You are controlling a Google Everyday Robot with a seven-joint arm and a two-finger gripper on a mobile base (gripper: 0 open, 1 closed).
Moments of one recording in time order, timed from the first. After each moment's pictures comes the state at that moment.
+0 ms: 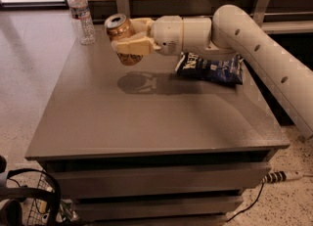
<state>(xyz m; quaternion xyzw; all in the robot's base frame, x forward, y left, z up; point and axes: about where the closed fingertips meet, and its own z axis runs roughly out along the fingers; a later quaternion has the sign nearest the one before) 0.623 0.069 0.959 -0.53 0.49 0.43 0.55</state>
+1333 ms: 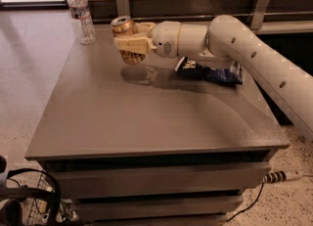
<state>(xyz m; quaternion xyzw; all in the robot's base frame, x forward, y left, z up) 0.666 0.065 0.937 -0.44 0.57 0.41 0.56</state>
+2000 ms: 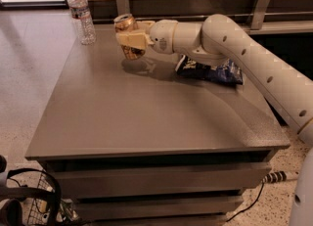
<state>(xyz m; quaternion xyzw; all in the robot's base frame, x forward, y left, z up) 0.713 0.068 0.922 -0.41 0.60 0.39 0.56</state>
